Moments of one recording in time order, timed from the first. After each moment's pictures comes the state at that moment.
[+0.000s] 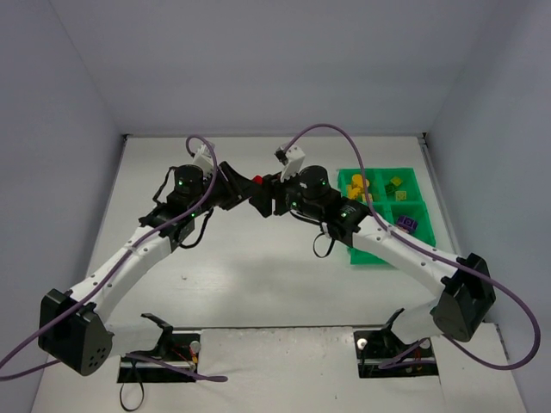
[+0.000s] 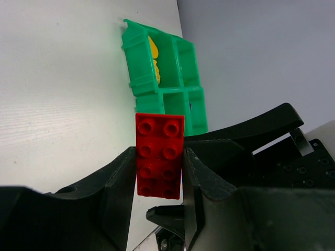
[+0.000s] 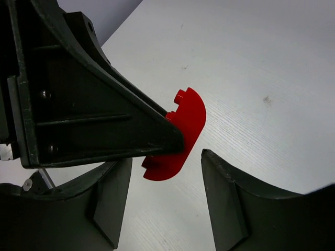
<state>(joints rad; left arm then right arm) -0.47 1.21 0.99 -0.05 0.30 -0.96 0.79 1.41 1.12 -0.01 -0.10 0.34</state>
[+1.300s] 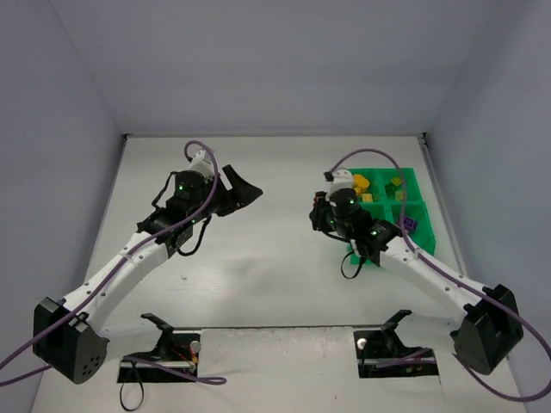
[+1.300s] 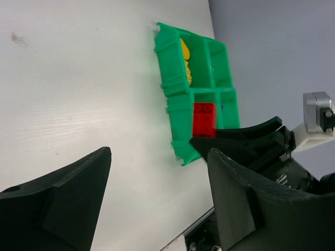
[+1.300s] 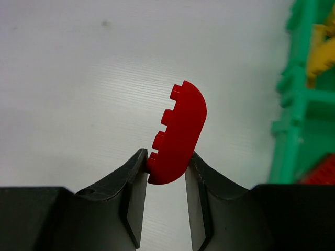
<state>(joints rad) -0.50 1.17 0.97 -0.14 0.17 -0.85 0.67 1.21 0.85 -0.18 0.19 0.37</state>
